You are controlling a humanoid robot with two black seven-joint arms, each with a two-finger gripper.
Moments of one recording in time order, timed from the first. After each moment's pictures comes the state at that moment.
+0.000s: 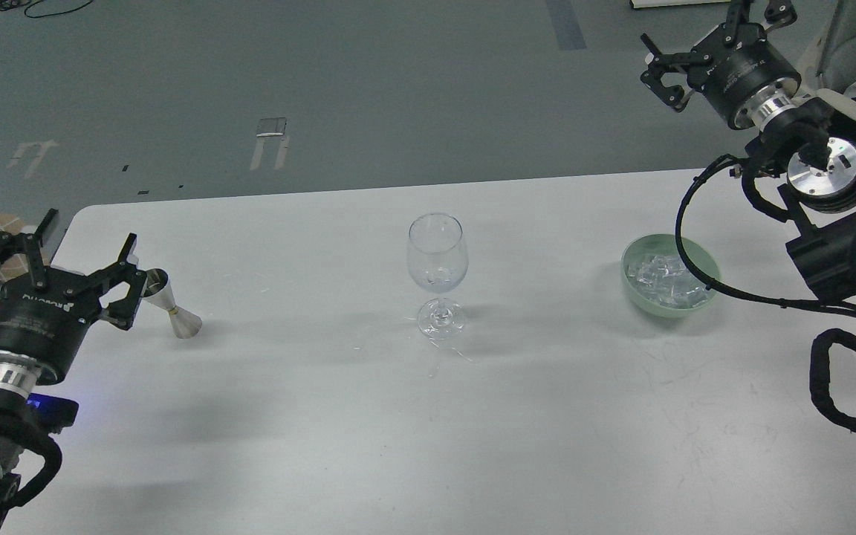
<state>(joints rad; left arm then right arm) 0.22 0.46 -1.60 -1.70 -0.23 -0.06 -0.02 0.93 -0.20 1.30 0.49 -0.20 0.45 -0.09</state>
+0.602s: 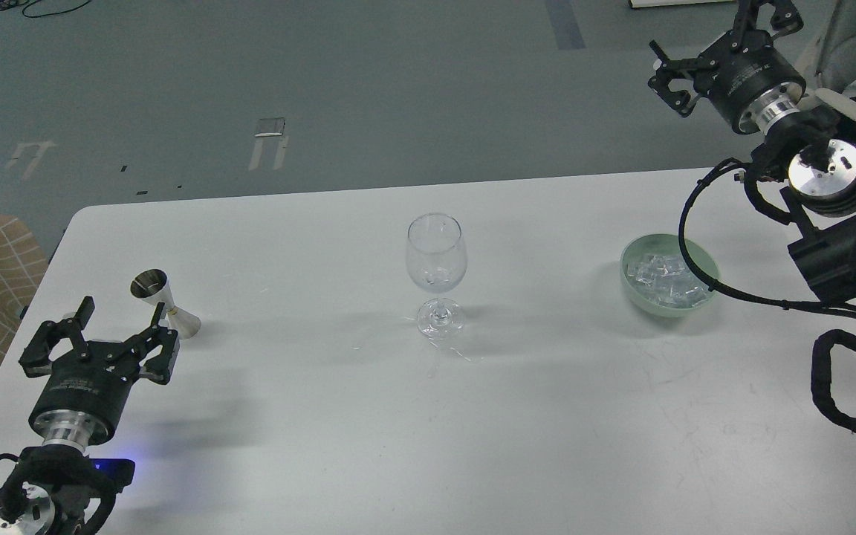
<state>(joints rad) 0.28 0.22 -1.62 -1.59 -0.21 -0.05 -0.02 0.92 -0.20 1.30 0.48 -0.20 0.41 -0.08</state>
